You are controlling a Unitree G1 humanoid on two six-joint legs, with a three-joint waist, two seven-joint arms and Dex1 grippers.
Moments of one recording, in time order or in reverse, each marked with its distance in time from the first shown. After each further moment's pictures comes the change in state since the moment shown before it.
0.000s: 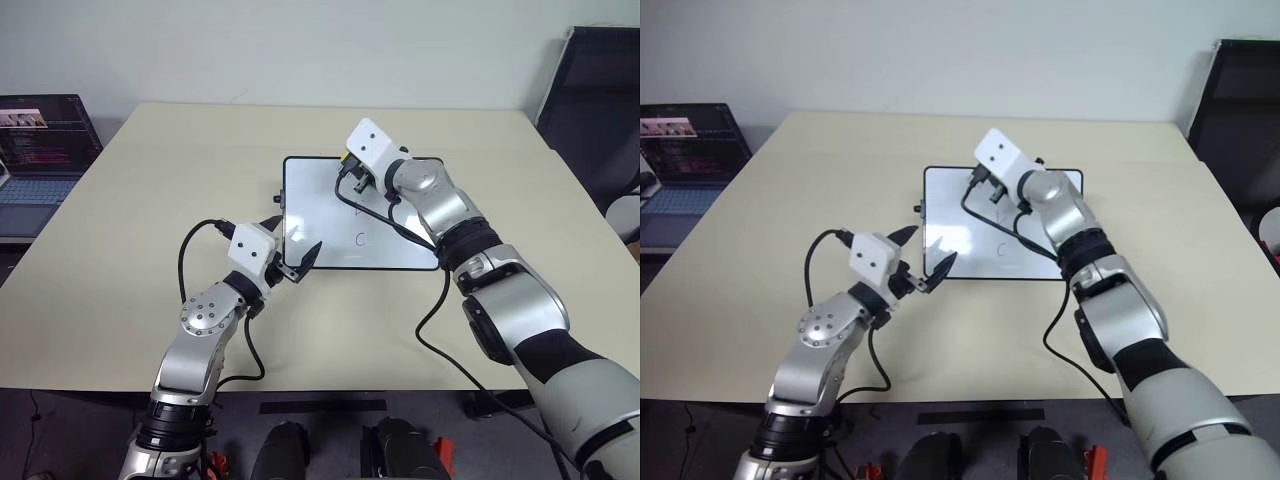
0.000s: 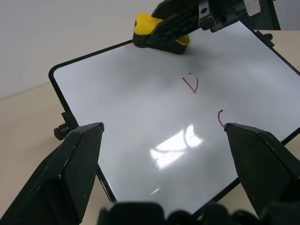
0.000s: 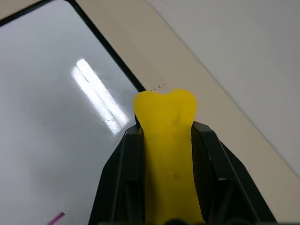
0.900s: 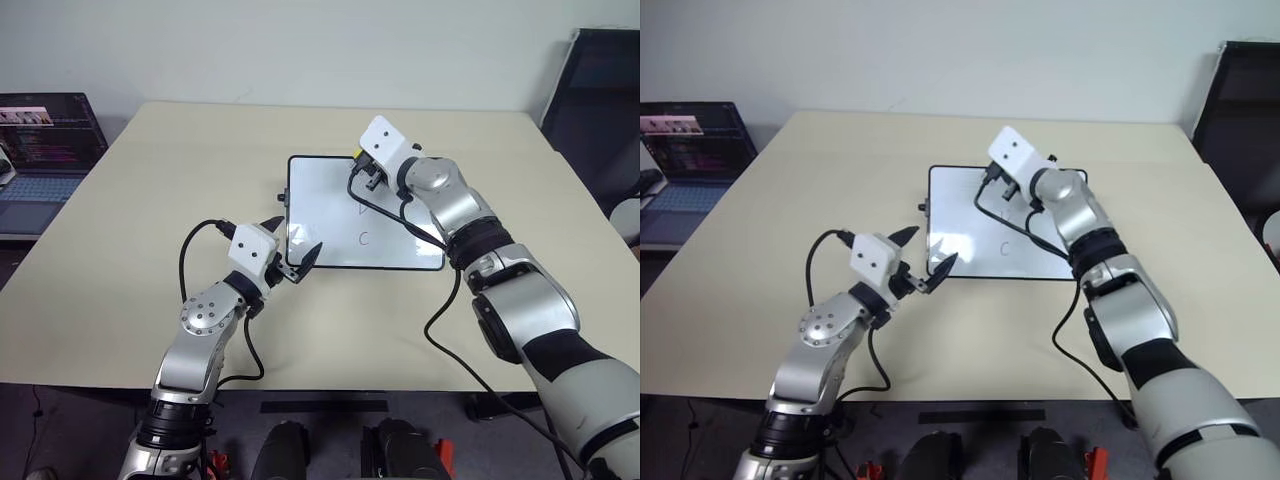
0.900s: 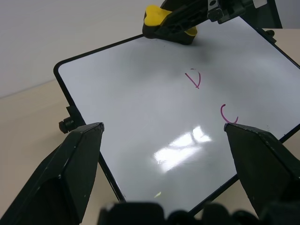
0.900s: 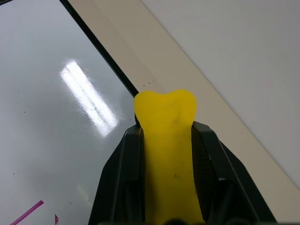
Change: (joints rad) left arm -0.002 0.003 0.000 0.019 0.000 -0.014 -0.006; right arm 0.030 -0.044 -0.001 -0.029 0.001 -0.012 0.001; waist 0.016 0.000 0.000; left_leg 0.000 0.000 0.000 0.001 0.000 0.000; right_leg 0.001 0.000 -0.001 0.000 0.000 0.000
